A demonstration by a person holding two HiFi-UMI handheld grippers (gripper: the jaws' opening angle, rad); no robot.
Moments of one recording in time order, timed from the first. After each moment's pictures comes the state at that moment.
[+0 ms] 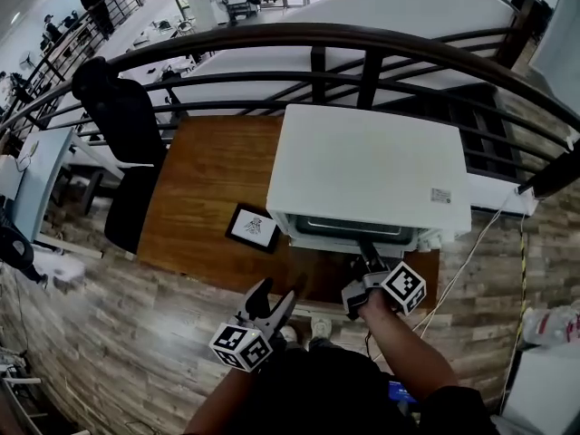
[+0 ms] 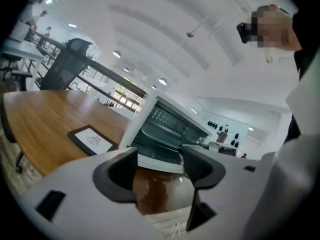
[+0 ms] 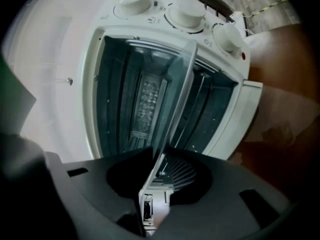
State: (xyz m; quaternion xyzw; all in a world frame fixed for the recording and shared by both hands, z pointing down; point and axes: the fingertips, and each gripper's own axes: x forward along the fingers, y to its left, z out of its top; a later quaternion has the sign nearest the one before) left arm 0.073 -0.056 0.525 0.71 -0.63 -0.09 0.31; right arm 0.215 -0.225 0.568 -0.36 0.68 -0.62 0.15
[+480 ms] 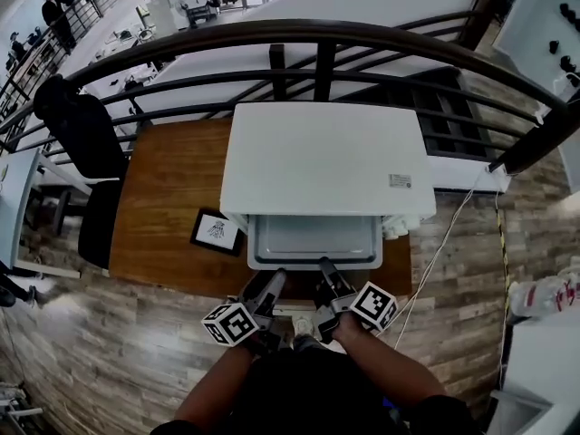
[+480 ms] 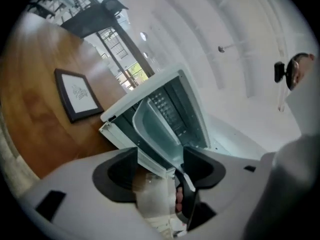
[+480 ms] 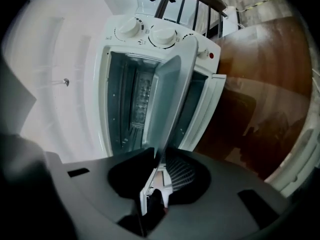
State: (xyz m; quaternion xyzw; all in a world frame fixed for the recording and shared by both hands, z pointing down) left arm 0.112 -0.108 0.565 0.67 -0.55 -0.22 0.45; right arm 0.229 -0.160 0.575 -0.34 0.66 -0.65 0.13
